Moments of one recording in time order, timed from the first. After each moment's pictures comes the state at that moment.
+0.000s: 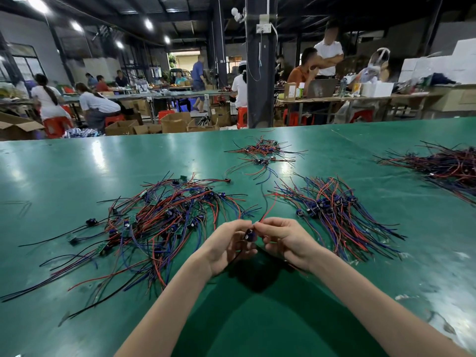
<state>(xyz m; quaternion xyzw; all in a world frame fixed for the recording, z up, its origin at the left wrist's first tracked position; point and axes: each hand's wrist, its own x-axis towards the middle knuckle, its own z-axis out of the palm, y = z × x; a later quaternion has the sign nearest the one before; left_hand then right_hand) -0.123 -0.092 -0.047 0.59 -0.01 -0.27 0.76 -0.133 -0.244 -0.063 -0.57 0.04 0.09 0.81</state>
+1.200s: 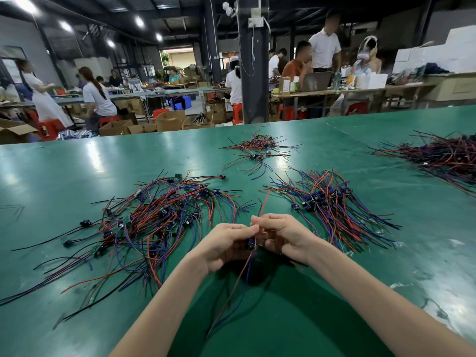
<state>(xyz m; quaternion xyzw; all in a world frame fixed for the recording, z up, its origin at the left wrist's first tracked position) -0.124 -0.094 -0.055 0.64 -0.07 -0.29 0.70 -0.129 -0.250 -0.067 -0.58 0.04 0.13 0.80</state>
